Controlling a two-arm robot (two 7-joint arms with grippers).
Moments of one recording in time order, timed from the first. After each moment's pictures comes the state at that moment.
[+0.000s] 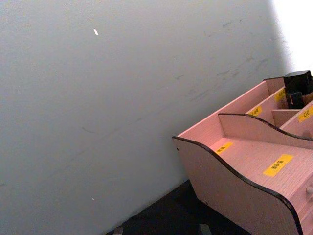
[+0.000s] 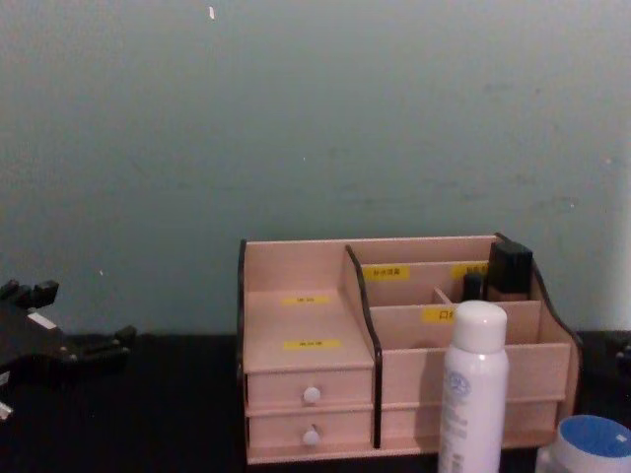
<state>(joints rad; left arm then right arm) -0.20 0.60 0.45 -1.41 -0.25 -0.12 0.03 0.20 0.60 -0.45 -1.41 0.25 -0.12 -0.03</state>
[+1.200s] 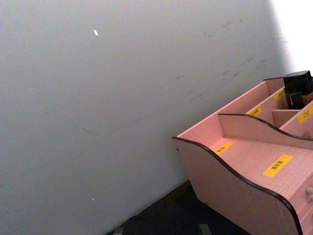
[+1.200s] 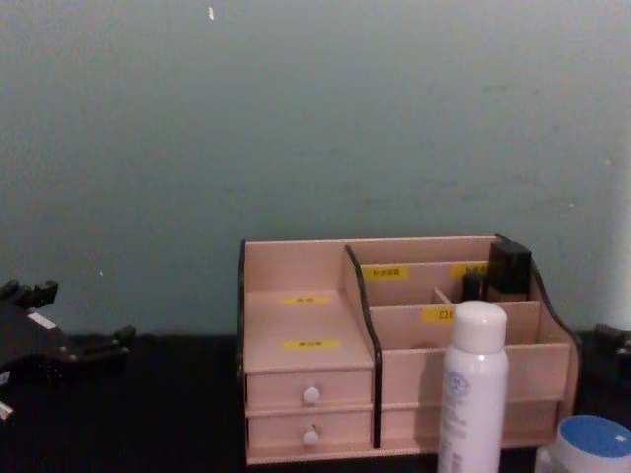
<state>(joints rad) -0.20 0.60 0.45 -1.41 -0.25 -0.12 0.03 0.05 0.68 -0.36 -1.60 0.36 -0.16 0.18</state>
